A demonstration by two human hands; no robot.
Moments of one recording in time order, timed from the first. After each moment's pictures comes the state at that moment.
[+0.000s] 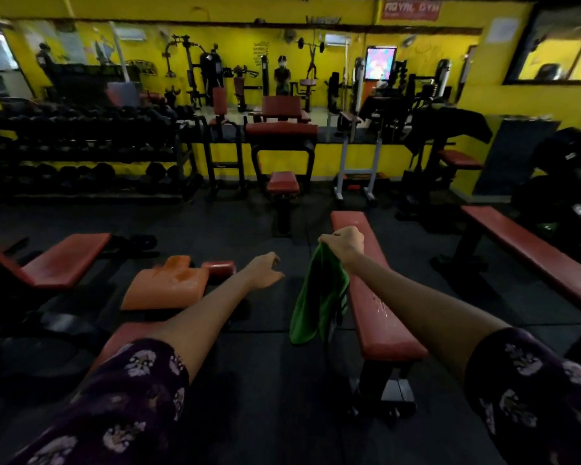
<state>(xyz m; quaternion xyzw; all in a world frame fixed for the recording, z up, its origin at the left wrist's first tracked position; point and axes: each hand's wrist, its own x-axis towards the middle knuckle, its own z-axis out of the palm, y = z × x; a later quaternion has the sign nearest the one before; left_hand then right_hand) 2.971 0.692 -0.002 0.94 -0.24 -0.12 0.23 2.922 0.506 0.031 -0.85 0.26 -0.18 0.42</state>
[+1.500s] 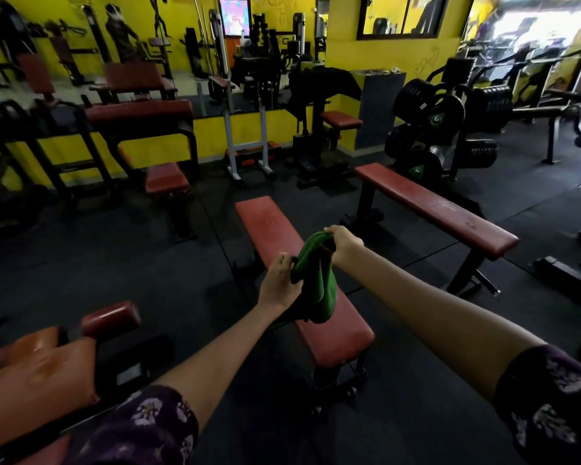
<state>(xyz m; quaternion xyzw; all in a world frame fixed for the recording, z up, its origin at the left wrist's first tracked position) 3.085 0.444 -0.048 0.83 -0.42 -0.07 0.35 3.022 0.324 0.027 -0.33 0.51 -0.28 0.74</state>
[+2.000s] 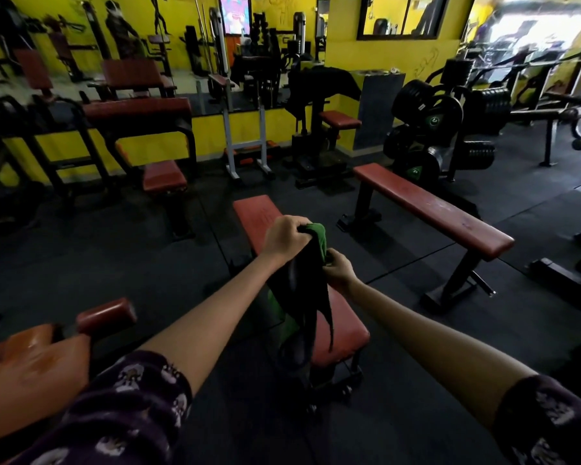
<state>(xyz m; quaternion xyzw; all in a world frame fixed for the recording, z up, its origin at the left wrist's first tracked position) 3.085 0.416 0.037 0.80 -0.45 -0.02 0.40 2.985 0.334 -0.022 -0.78 0.36 -0.18 0.49</state>
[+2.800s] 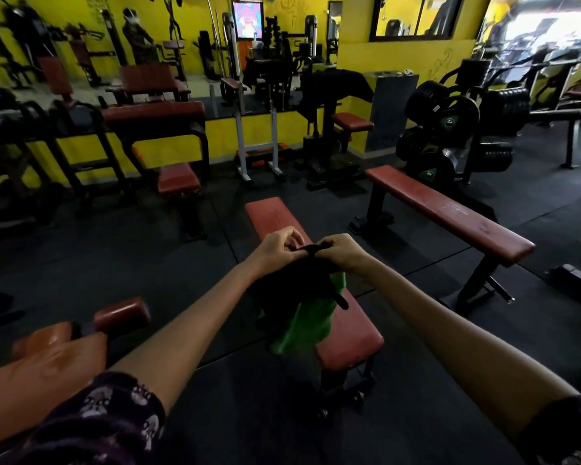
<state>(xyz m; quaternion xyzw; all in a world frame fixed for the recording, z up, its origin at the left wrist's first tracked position) 3.131 0.453 0.021 0.75 -0.52 -0.19 0.36 3.003 0.335 0.027 -0.79 0.32 -0.11 0.51</state>
